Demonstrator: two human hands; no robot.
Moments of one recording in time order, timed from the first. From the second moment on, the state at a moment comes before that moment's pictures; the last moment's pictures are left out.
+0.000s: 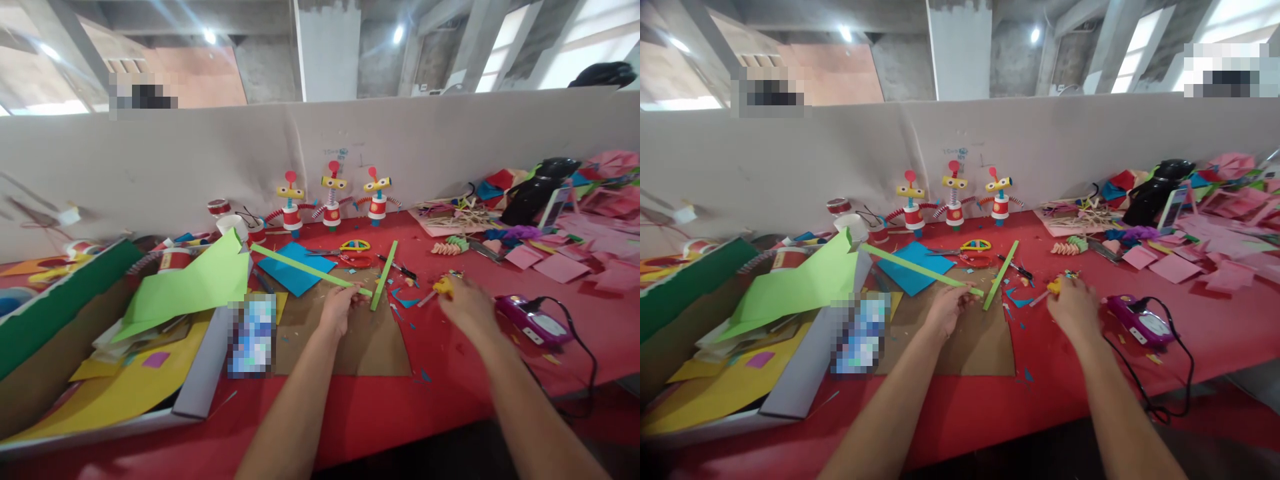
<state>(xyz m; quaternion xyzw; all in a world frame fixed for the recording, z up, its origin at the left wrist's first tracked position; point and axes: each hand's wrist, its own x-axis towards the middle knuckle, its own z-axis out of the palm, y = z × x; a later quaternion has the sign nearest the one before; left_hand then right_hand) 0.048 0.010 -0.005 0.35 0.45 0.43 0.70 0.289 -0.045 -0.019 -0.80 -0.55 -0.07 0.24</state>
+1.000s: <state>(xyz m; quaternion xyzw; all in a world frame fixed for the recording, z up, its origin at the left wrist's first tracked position) 0.025 0.021 -0.007 0.53 0.59 0.29 0.54 0.212 -0.074 0.011 -0.66 -0.64 0.33 0.22</state>
